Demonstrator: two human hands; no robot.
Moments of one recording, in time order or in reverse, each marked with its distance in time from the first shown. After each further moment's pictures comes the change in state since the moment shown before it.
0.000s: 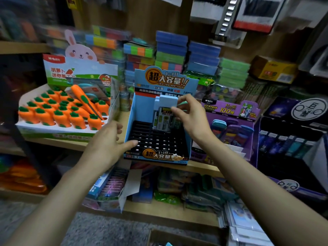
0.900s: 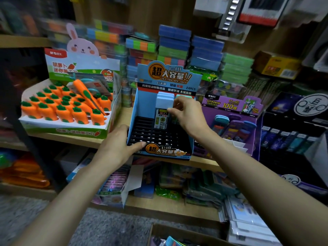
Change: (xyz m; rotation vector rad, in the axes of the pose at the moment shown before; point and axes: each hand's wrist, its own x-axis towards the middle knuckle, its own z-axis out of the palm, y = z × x) left_hand -0.006 -0.001 0.014 0.029 -0.110 -0.017; right_hand 0.008 0.007 0.013 -0.393 -0.016 -0.091
